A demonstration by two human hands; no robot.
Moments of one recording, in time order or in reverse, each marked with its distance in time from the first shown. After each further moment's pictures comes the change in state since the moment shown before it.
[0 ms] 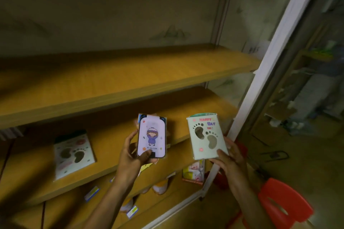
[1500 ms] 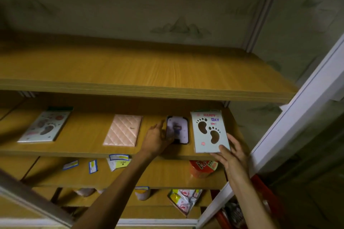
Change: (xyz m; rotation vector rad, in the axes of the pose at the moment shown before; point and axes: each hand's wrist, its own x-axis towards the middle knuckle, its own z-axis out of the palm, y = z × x) left_hand 0.188 -0.077 0.203 0.991 0.324 0.067; right_hand 0.286 -0.030 -0.078 0.019 -0.420 0.198
